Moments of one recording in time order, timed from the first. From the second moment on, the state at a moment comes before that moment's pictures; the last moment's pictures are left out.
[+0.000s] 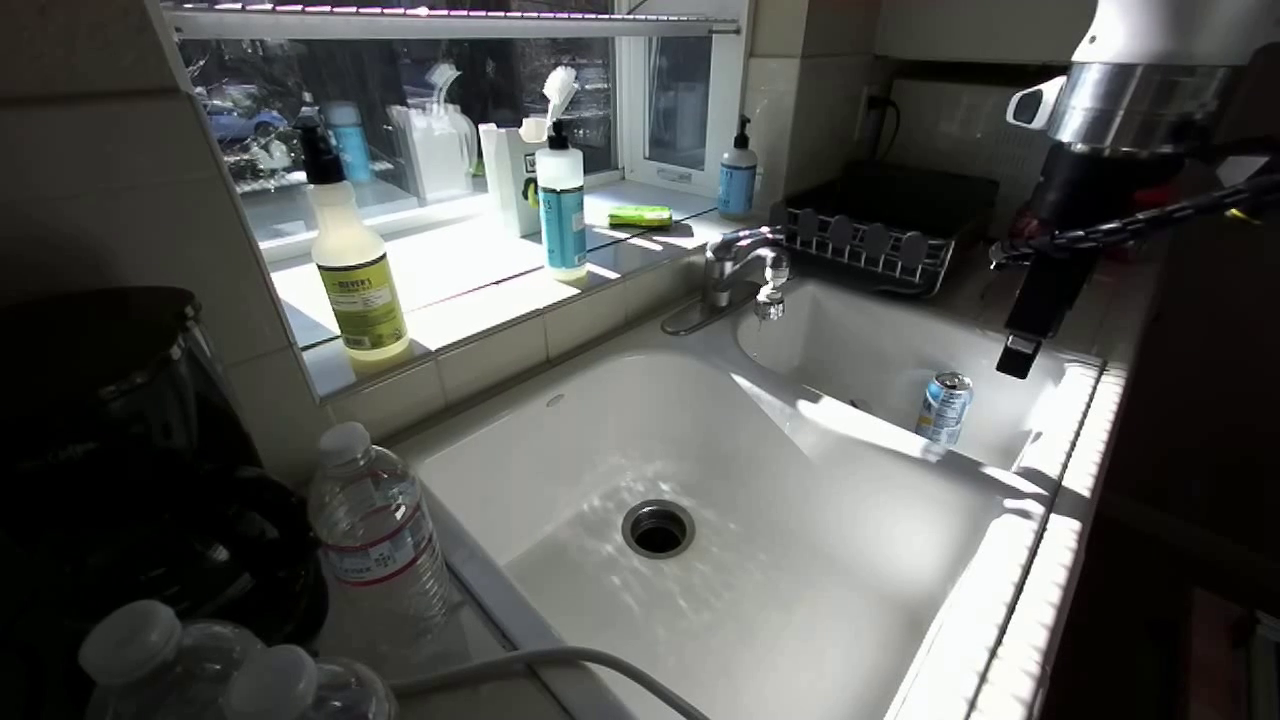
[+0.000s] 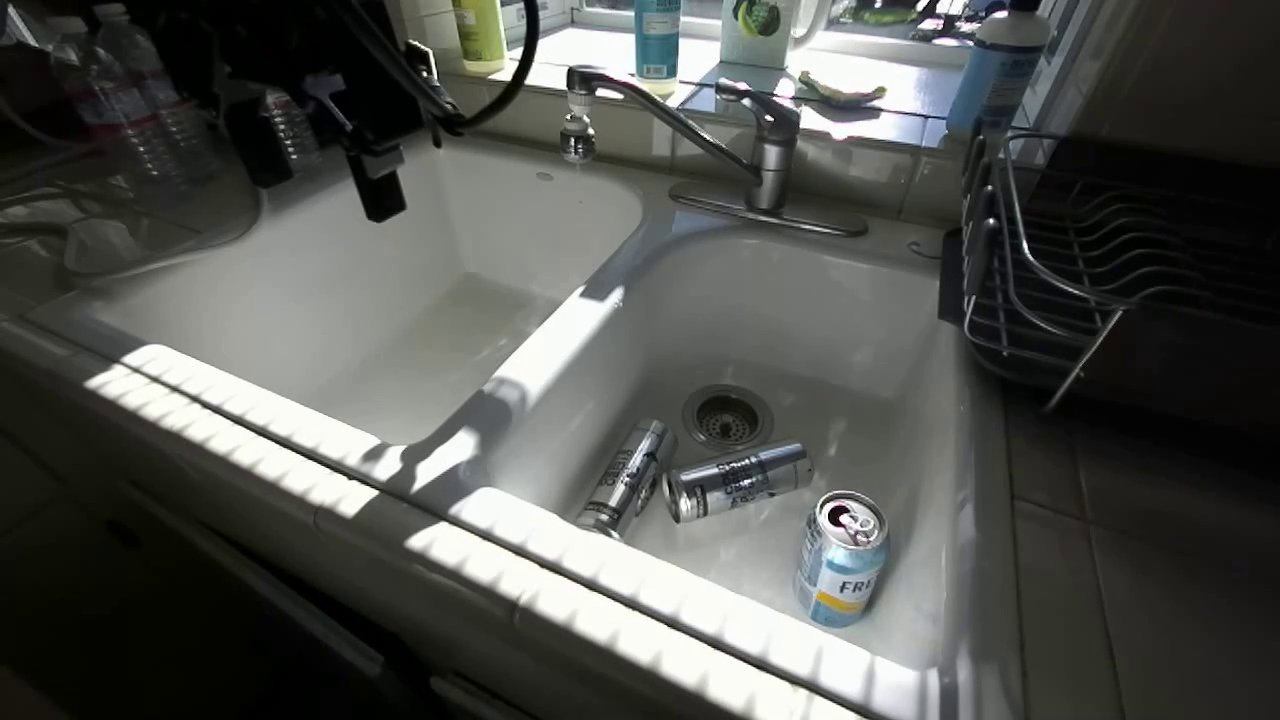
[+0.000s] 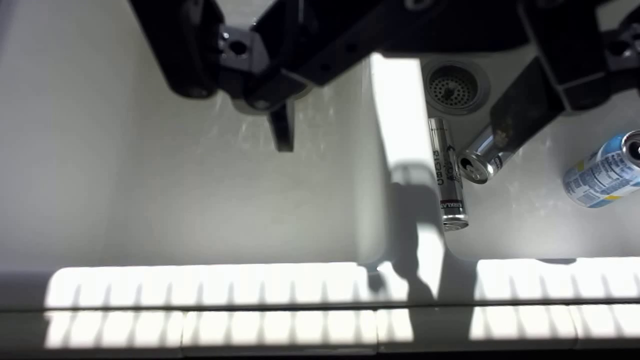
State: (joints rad) arm 0.00 -0.61 0.00 -2.49 -0.02 1.90 0.01
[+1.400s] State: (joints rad) arm -0.08 -0.28 0.03 -2.24 -0.08 2.40 0.17
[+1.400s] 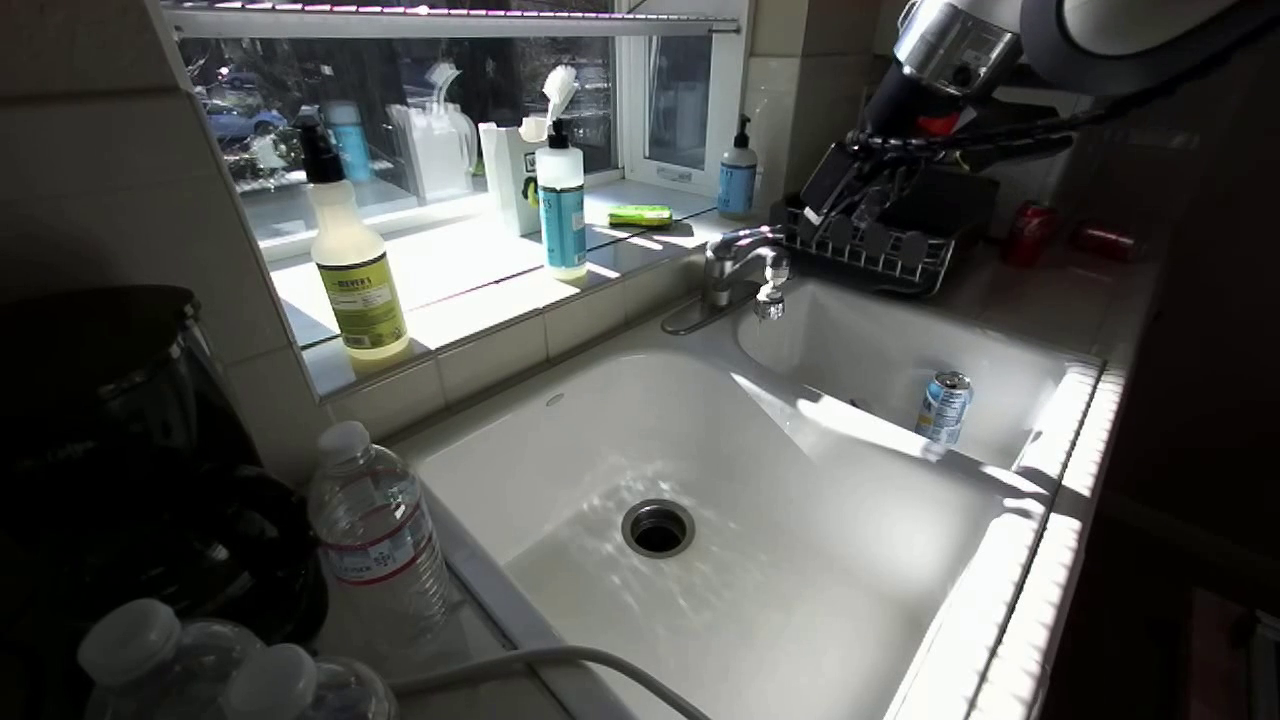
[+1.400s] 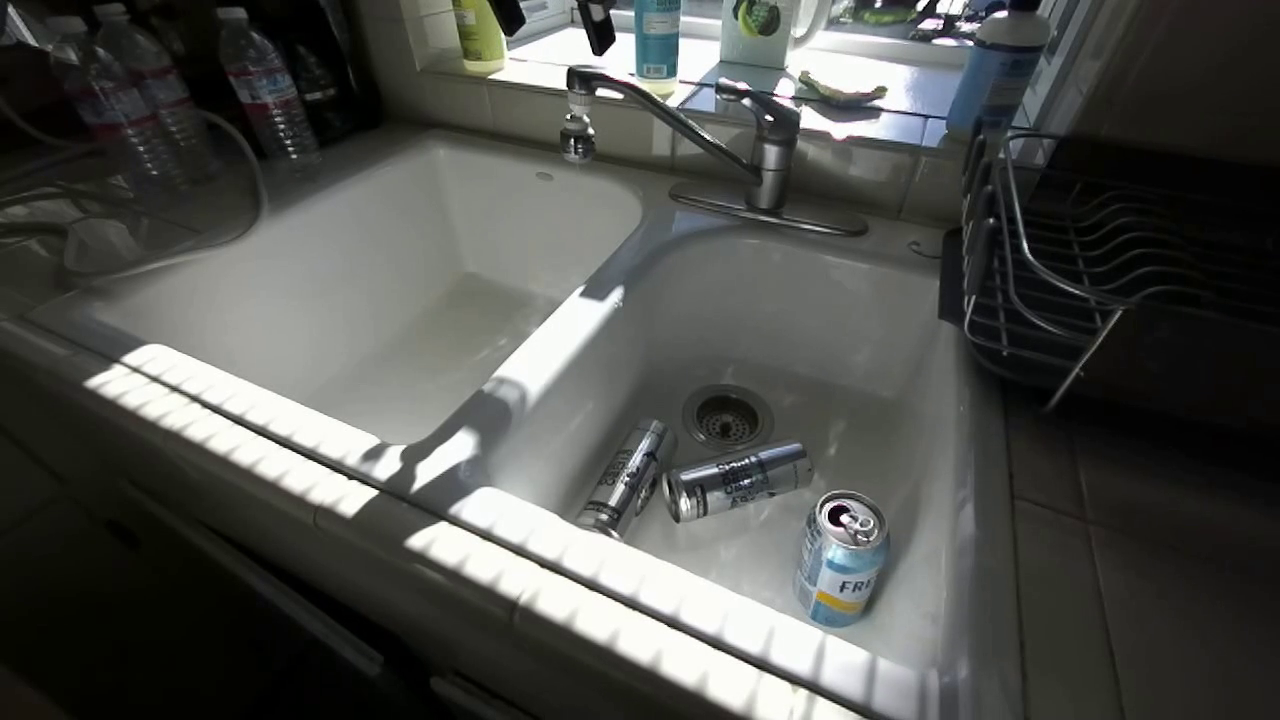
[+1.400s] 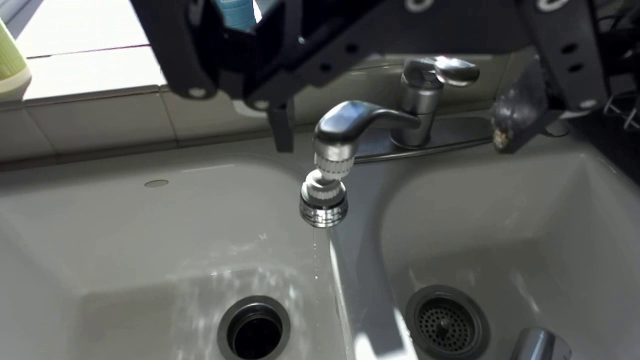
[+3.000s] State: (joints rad) arm -0.04 -0.03 0.03 -2.01 0.04 2.45 0.20
